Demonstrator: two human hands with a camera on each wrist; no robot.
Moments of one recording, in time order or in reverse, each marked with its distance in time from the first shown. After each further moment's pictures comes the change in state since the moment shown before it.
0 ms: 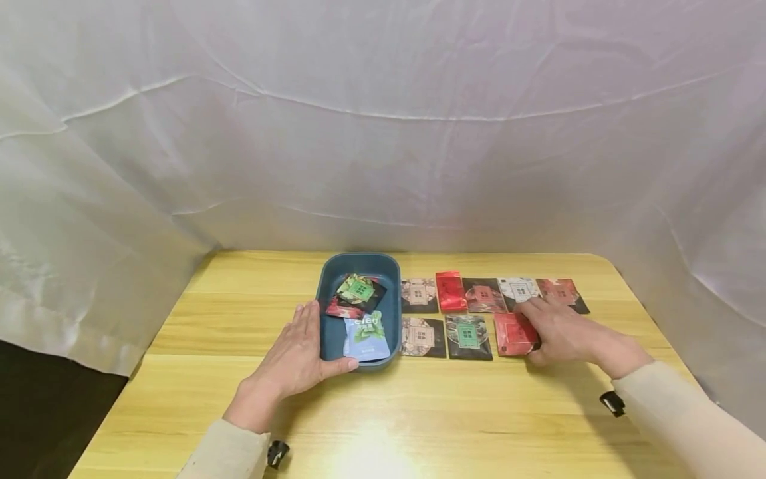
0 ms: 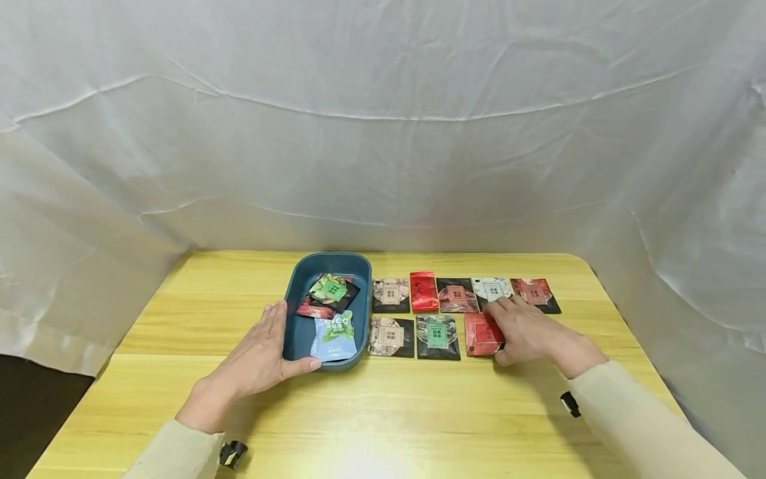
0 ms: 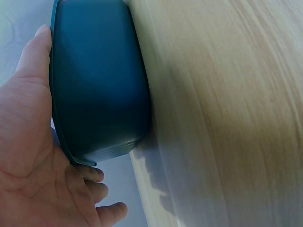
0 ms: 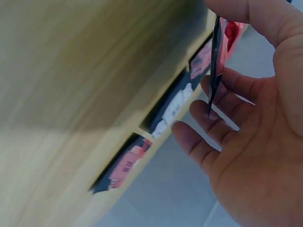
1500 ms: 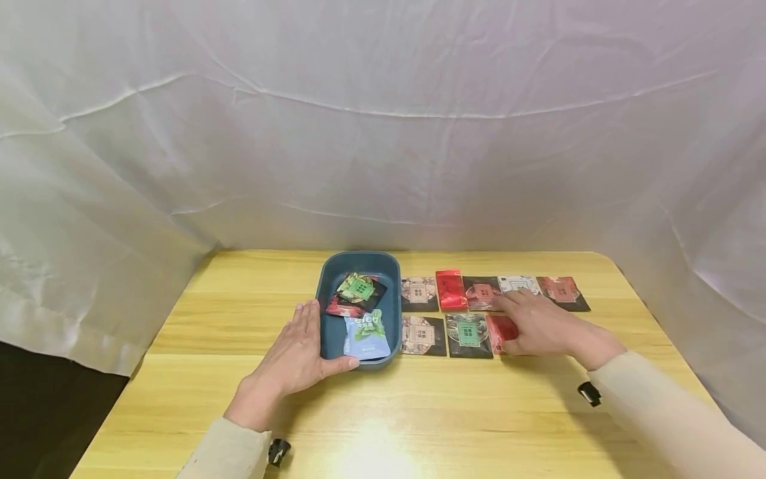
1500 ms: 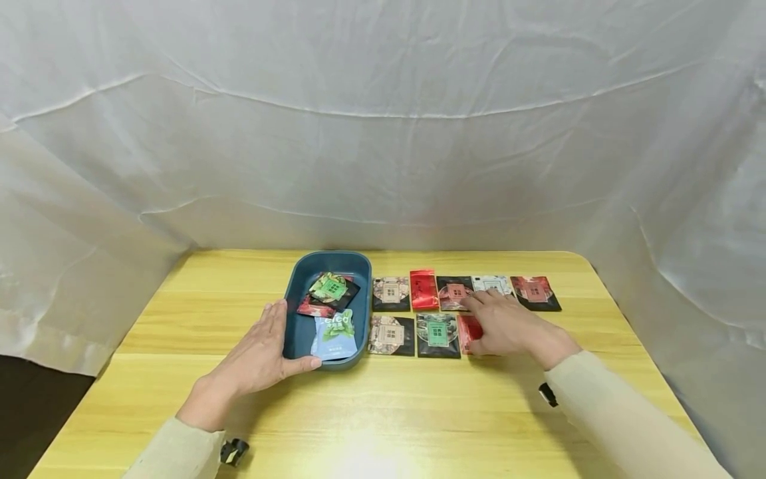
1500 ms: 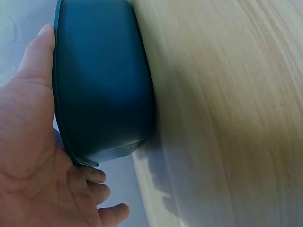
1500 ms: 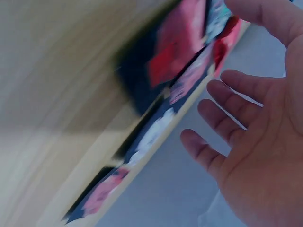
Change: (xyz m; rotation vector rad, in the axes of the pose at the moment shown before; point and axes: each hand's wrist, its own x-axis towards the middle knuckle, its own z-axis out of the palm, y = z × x) left_hand 0.001 0.001 -0.001 0.001 -0.017 -0.005; right_hand 0.025 -0.020 0.005 -0.007 -0.032 -0.001
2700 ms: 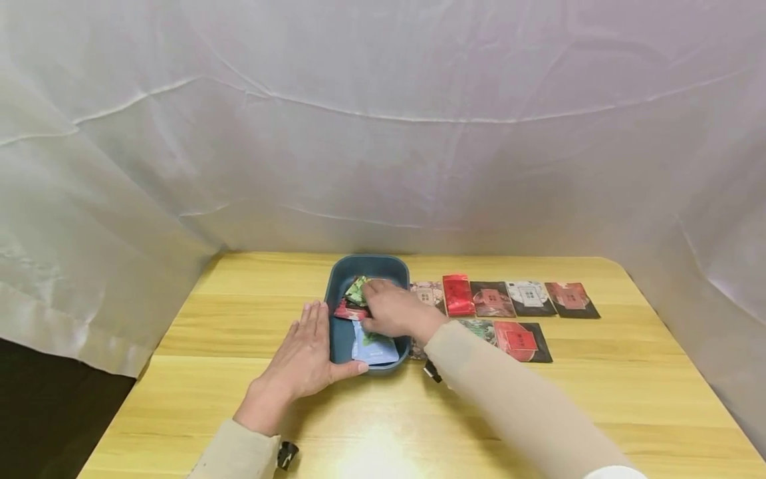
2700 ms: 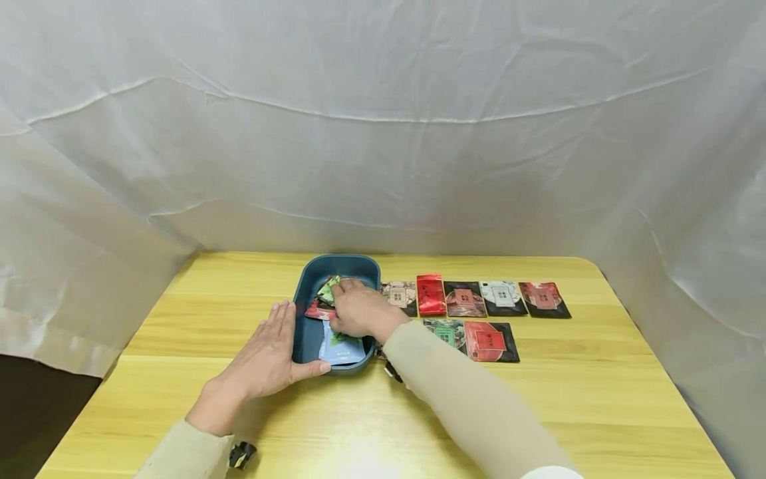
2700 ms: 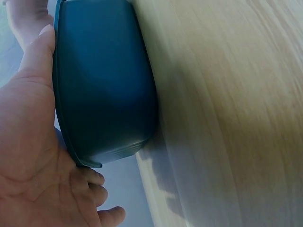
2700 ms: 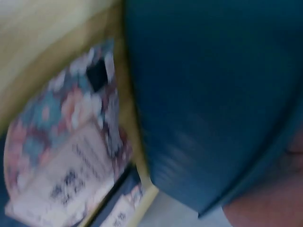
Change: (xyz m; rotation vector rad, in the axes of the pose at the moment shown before) left_hand -0.004 0.010 0.003 0.080 0.052 0.028; right_hand 0.163 -0.181 0.004 0.023 -0.083 -0.091
